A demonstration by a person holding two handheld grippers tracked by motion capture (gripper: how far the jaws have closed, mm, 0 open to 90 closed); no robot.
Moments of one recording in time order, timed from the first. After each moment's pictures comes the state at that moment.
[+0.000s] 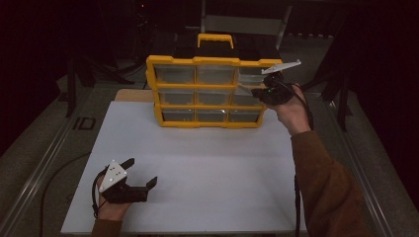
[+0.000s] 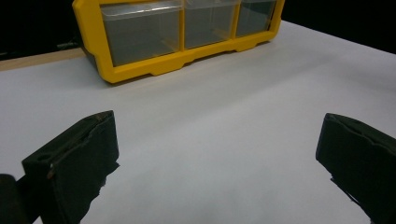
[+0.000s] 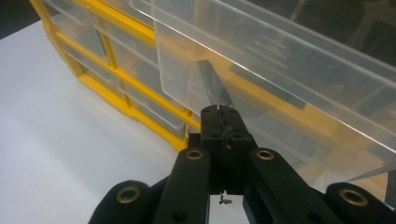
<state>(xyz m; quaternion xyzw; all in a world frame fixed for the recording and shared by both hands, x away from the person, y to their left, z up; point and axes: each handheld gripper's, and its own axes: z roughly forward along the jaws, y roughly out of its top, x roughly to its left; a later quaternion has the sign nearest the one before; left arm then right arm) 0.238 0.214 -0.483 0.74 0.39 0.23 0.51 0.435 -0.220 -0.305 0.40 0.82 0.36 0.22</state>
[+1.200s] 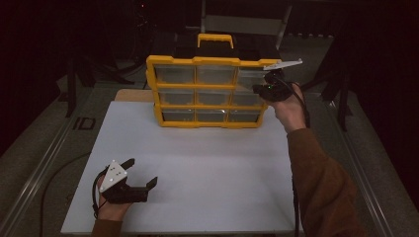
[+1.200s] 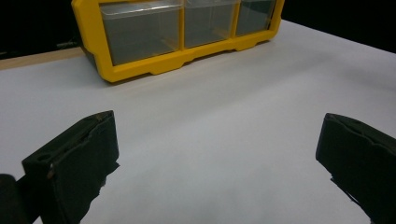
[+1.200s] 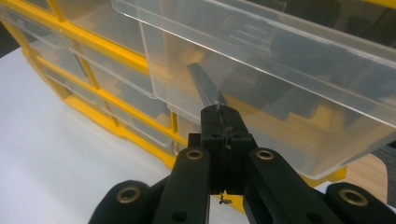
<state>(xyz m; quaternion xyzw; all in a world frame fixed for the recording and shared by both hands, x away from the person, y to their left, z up) 0.238 0.213 -0.484 0.74 0.39 0.23 0.50 0.447 -0.223 -0.310 0.43 0.79 0.37 0.23</state>
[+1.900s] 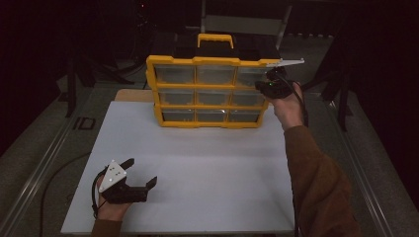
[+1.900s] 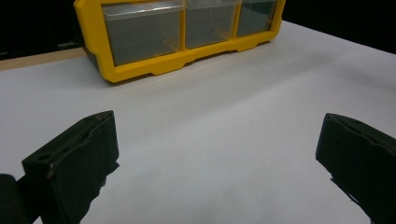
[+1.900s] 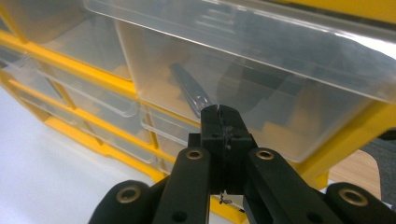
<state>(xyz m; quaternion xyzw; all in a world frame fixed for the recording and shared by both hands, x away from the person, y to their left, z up) 0.238 0.214 -0.483 0.73 0.39 0.23 0.51 0.459 -0.228 -0.315 0.46 0.76 0.38 0.25</state>
